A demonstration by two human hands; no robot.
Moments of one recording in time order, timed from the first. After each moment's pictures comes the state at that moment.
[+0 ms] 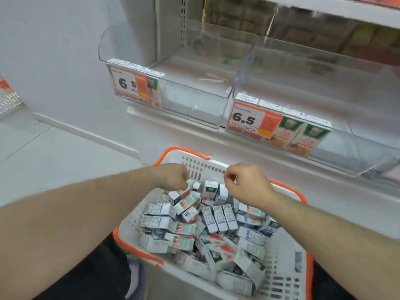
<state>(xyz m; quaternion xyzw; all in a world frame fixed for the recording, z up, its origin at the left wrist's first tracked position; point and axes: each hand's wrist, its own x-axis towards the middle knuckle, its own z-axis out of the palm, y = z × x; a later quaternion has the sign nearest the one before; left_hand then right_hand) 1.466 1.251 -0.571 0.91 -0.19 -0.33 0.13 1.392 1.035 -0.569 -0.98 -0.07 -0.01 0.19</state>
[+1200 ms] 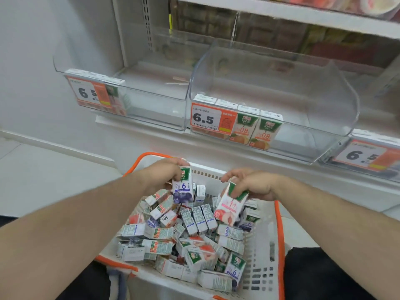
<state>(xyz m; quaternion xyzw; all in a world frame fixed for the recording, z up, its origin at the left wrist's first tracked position) 1.448 1.195 -0.563 0.75 0.00 -0.37 0.55 1.372 0.949 -0.552 -0.76 0.15 0.34 0.54</state>
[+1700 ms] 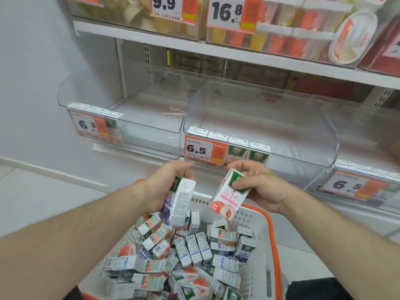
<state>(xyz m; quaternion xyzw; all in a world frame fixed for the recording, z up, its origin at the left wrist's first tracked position) 1.444 1.178 -0.498 0.66 -0.02 -0.39 0.64 1.364 0.952 -0.468 -0.67 0.10 0.12 0.73</state>
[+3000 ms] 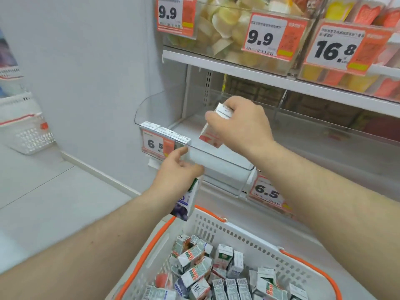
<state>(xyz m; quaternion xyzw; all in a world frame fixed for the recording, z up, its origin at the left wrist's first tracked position) 1.491 1.269 -0.453 0.75 0.02 -0.03 0.67 1.511 1.136 -0.356 -0.93 -0.03 -0.21 0.31</state>
